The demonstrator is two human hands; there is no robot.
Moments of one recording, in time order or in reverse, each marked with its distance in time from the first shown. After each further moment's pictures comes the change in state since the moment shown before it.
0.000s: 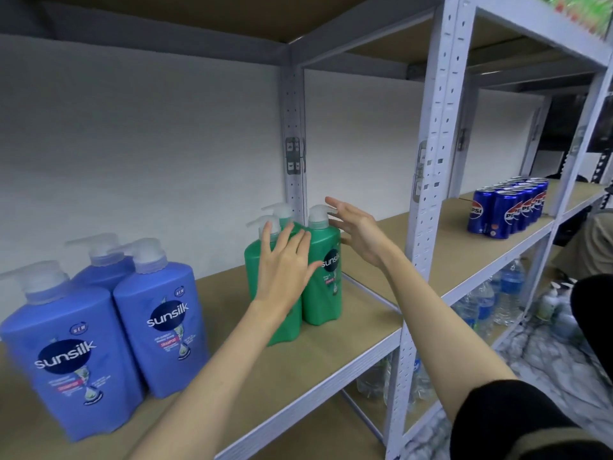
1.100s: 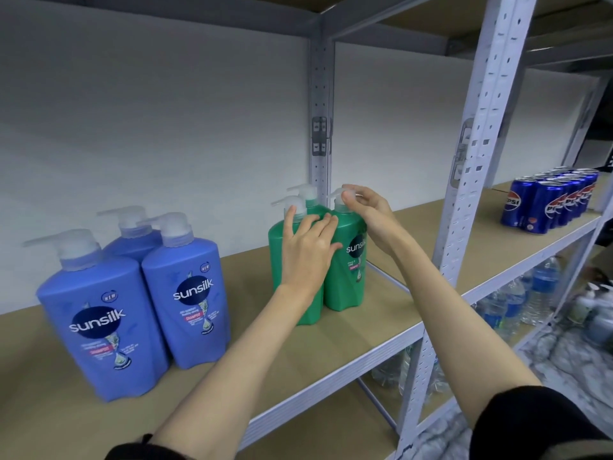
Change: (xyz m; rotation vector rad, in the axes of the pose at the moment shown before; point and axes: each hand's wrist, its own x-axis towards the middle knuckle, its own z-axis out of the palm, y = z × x) left_hand -0.004 0.003 0.010 -0.135 0.102 -0.076; right_hand 0.011 0.010 0.025 -0.017 0.082 -0.066
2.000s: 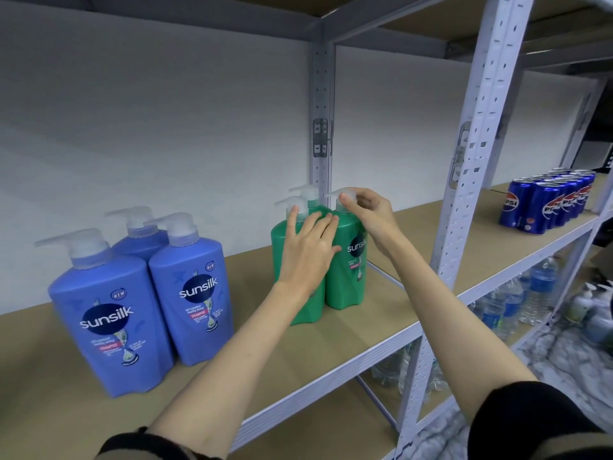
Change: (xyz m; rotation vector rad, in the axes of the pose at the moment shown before) left_hand -0.001 -0.005 -0.010 0.056 -0.059 0.090; right_hand -0.010 -0.006 0.009 -0.088 0.124 -0.071
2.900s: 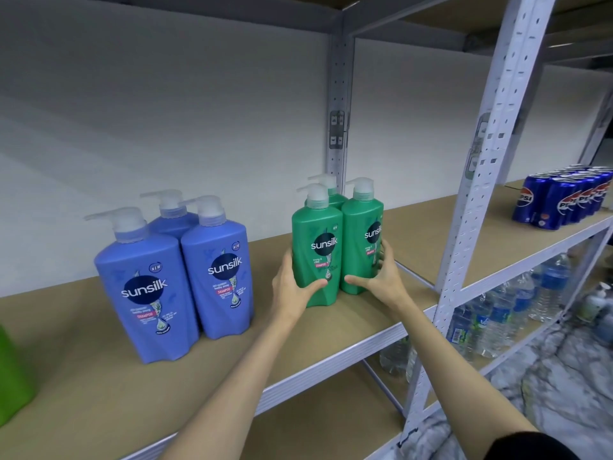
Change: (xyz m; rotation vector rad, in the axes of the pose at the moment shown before) left_hand -0.090 -0.010 -0.014 -0.974 -0.285 -0.897; right_hand -0.079 0.092 0.002 -0.191 -0.031 0.103
